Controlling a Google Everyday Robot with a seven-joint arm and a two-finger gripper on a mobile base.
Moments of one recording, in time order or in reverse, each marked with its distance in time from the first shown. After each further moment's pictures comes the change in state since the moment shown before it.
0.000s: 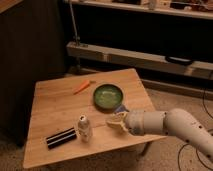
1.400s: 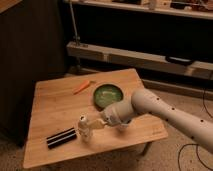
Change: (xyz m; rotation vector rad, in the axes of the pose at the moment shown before) arm 0.010 0.021 0.108 -0.256 0.304 0.111
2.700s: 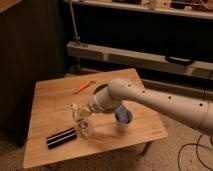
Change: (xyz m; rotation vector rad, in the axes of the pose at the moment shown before) arm -0.063 -0.079 0.043 0.197 0.056 -0.001
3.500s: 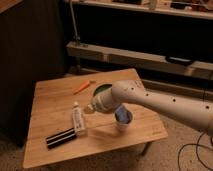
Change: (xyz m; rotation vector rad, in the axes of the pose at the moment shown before) arm 0.018 -0.013 -0.015 0.061 -0.038 0.034
